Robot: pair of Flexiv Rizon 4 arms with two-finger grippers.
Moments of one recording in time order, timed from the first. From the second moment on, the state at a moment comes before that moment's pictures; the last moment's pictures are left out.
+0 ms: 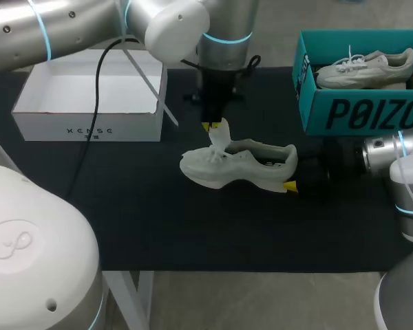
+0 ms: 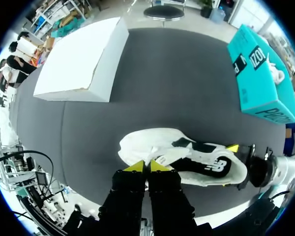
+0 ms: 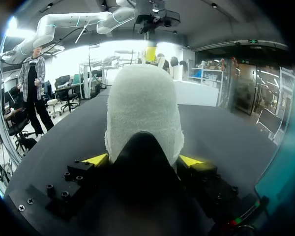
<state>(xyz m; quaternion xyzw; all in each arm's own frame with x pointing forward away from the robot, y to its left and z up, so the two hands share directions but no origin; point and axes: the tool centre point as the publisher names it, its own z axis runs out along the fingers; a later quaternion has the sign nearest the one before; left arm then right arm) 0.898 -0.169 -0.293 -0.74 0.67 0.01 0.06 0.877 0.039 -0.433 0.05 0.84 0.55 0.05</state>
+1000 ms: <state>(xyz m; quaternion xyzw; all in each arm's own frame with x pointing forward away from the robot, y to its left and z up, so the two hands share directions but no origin) 0.865 -0.167 -0.208 -0.53 0.85 -0.04 0.04 0.877 0.039 -0.433 0.05 0.84 0.55 0.05</state>
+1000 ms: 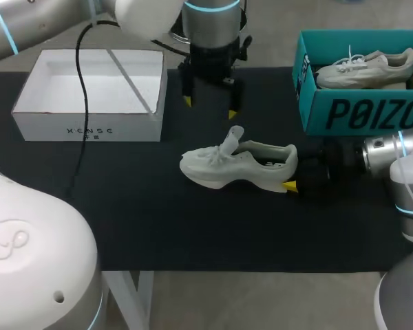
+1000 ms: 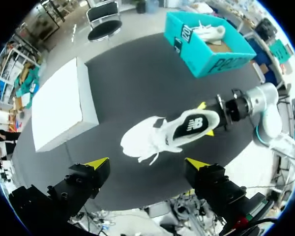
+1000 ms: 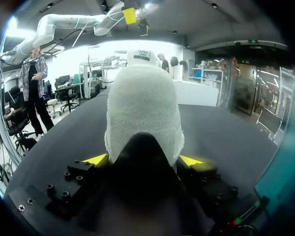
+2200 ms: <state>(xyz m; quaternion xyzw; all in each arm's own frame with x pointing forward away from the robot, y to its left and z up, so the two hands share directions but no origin) 0.821 -0.235 -0.175 0.03 0.99 -0.04 0.10 0.877 0.039 -0.433 0.05 0.84 0.55 0.05</state>
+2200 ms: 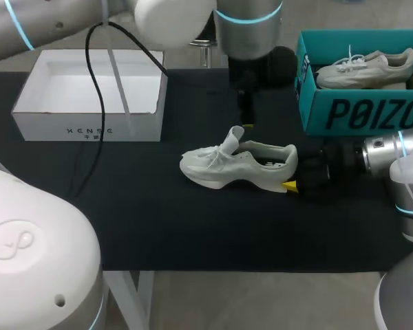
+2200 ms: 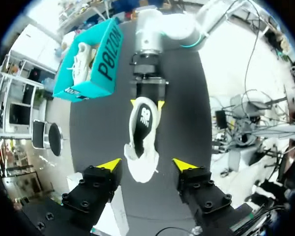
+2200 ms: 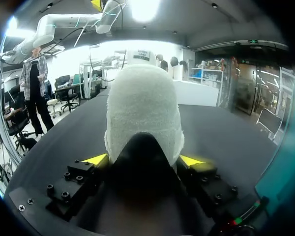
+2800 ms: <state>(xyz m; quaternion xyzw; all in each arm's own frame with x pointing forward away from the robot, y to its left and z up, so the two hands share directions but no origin) 0.840 -0.254 -0.235 0.24 0.96 -0.05 0.11 0.877 0.039 -0.433 0.05 0.84 0.55 0.05</state>
